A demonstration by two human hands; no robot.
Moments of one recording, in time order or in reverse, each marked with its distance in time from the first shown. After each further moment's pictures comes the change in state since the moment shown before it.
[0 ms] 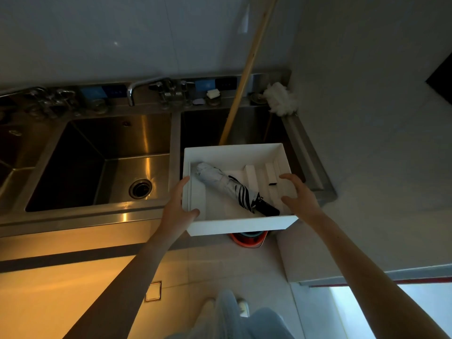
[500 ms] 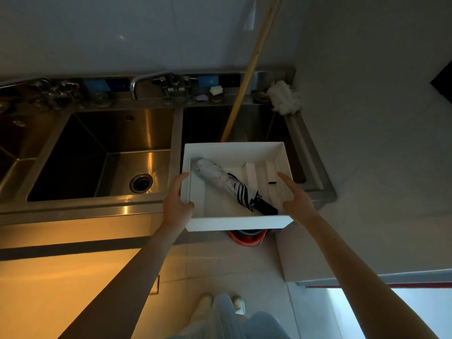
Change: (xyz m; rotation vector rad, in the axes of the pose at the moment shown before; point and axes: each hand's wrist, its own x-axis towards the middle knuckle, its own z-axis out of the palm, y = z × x) left_hand -0.004 0.007 0.013 -0.045 0.129 0.022; right_hand -0.006 -0.004 0.003 0.082 -0.117 0.080
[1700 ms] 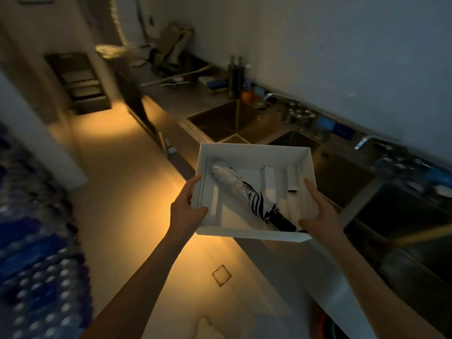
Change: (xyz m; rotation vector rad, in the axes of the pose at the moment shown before) left_hand -0.228 -0.023 -0.241 -0.073 0.946 -0.120; right_hand -0.049 -0.228 0.222 -0.028 -0.594 -0.702
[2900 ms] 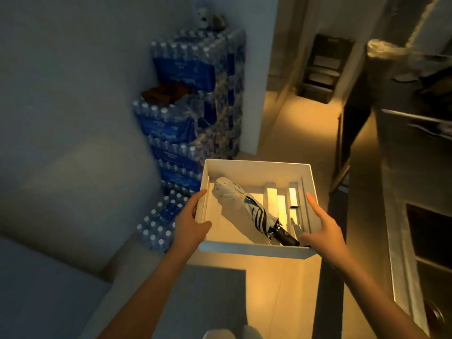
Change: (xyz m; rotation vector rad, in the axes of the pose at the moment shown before) left_hand 0.136 -0.126 -0.241 0.117 1.019 -0.371; right_hand 0.317 -0.207 0.439 -0.113 -0.961 -0.461
